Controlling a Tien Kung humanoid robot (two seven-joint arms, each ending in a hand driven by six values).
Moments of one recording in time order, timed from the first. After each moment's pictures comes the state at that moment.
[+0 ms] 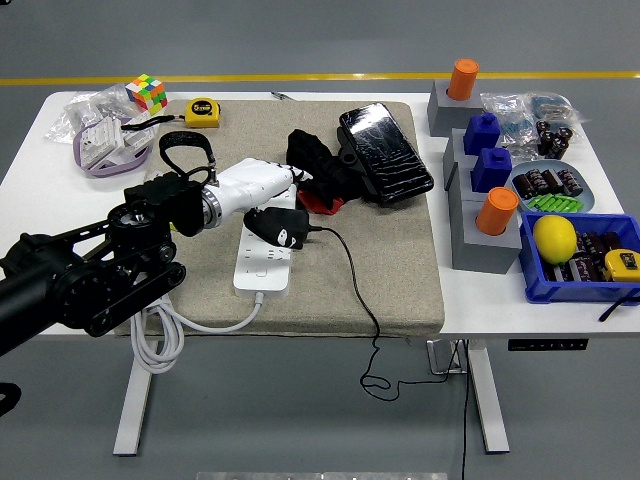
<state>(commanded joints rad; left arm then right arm) -0.87 0.25 -0.48 -1.01 1.88 -0.06 0.10 0.01 -0.26 1.46 0.30 -1.25 0.13 -0.13</state>
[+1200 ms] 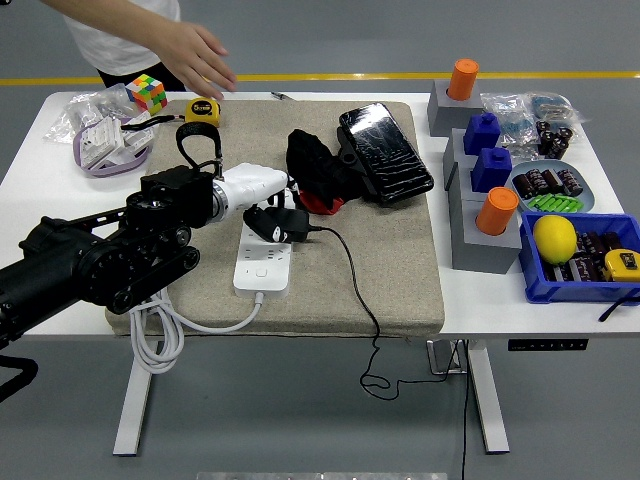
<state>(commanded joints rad) -0.96 0.20 -0.36 -0.85 1.74 -0.08 0.12 0.01 -0.26 1.45 0.30 -1.25 0.13 -0.13</state>
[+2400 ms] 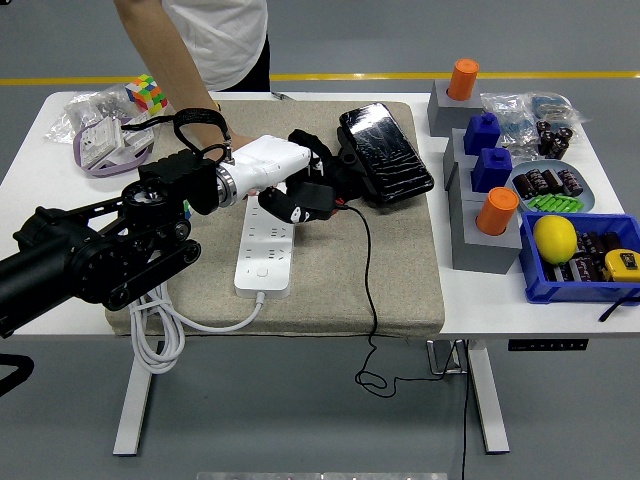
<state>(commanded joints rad) -0.95 0.23 -0.43 -1.01 1.80 0.03 0.00 0.01 -0.27 1.45 0.30 -1.25 0.13 -0.13</state>
